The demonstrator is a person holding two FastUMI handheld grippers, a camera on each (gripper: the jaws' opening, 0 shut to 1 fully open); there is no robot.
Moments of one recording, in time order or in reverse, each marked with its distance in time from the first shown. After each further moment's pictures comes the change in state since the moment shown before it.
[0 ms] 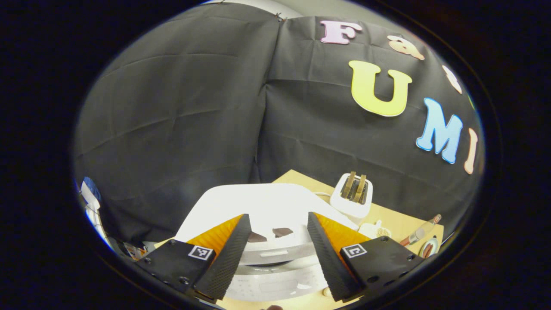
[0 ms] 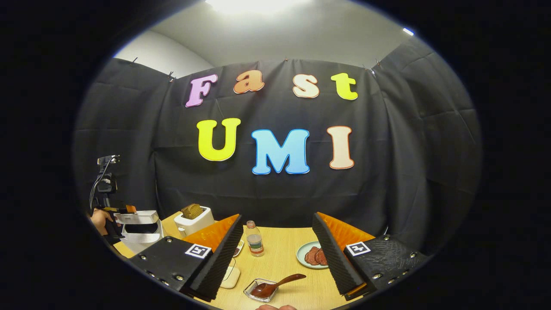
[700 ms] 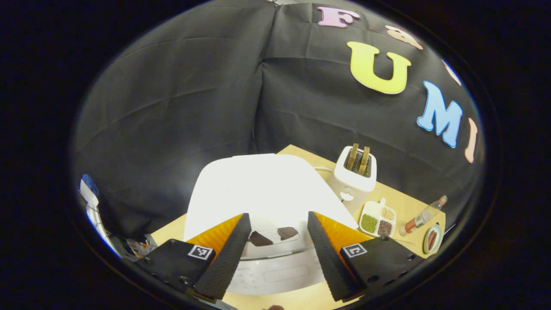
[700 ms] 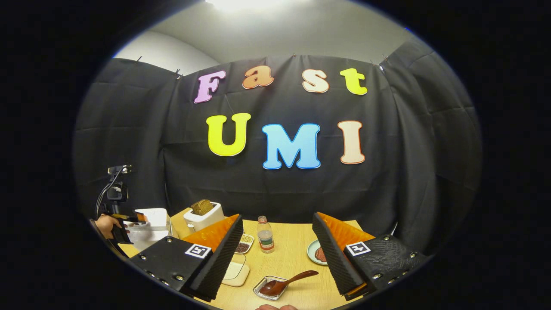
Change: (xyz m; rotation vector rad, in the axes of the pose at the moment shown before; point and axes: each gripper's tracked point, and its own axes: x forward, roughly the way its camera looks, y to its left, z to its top) left arm 0.006 0.013 -0.058 0.031 0.138 -0.011; right arm 0.005 0.023 -0.011 0.008 0.028 0.055
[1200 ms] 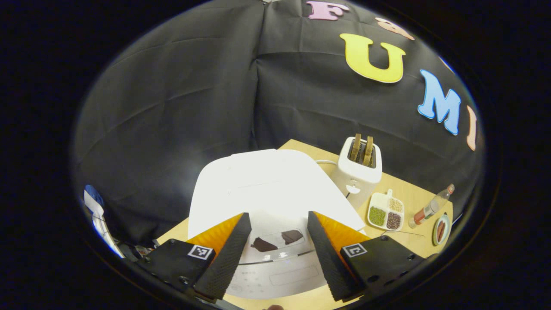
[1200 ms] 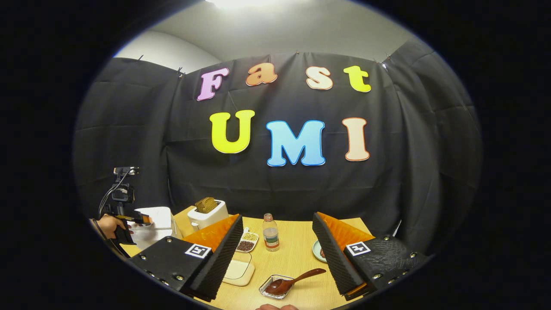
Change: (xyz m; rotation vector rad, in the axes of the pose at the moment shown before) left arm 0.004 0.003 -0.008 0.057 0.027 0.025; right arm 0.002 0.013 -0.006 0.003 0.020 0.015
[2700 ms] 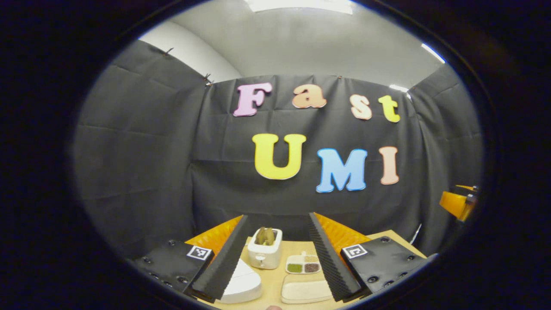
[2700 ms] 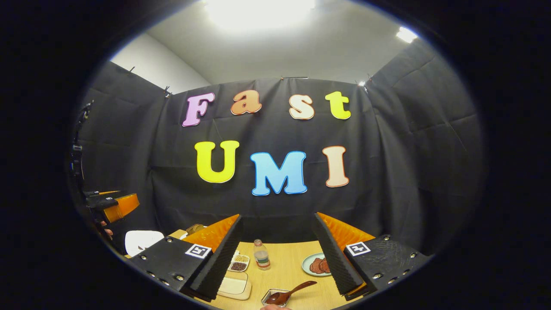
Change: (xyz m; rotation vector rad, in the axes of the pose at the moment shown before) left arm -0.344 -0.166 0.115 0.149 -0.685 -0.496; right arm -0.037 -0.008 0.075 0.019 -0.175 -0.153
